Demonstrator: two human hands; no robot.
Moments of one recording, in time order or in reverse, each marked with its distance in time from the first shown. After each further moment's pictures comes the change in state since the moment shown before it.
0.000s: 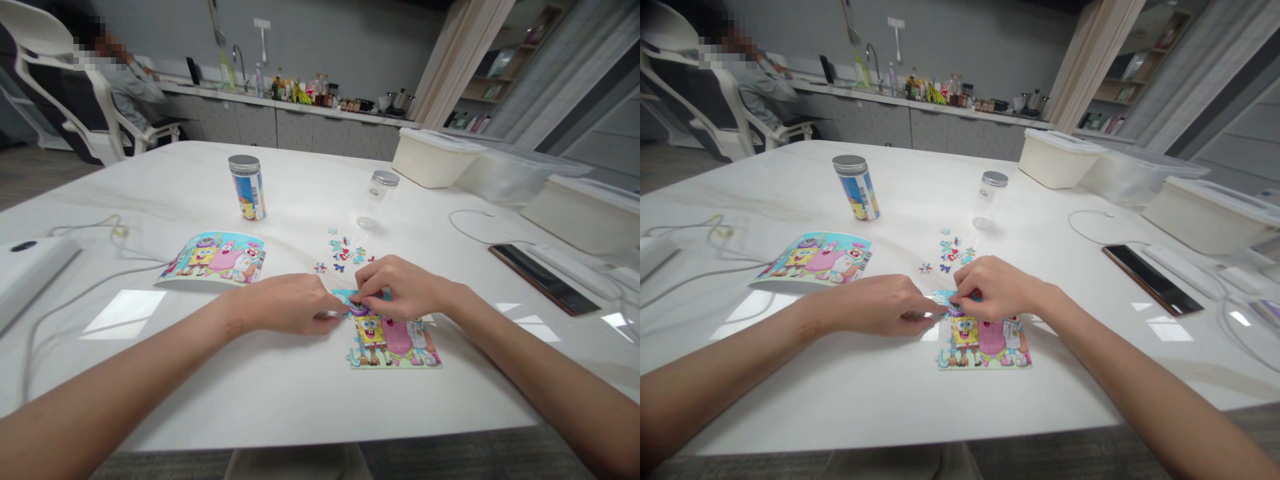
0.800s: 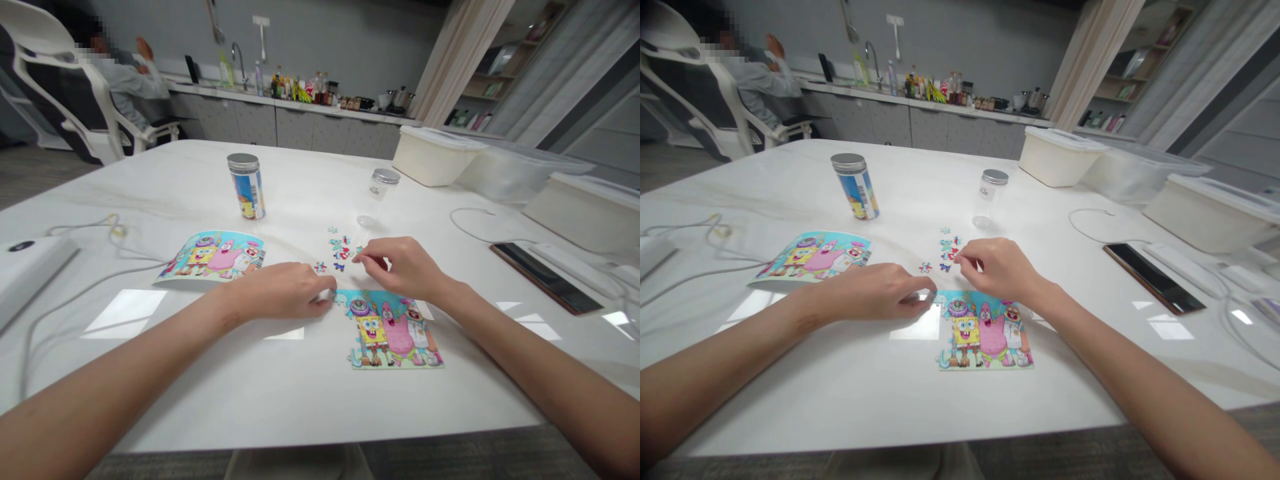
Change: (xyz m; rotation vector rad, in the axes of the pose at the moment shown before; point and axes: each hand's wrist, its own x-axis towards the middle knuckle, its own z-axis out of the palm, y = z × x) left_hand -0.004 -0.005 -0.004 0.261 0.008 -0.231; right_hand 0.003 0.006 0.004 -0.193 0.470 0.245
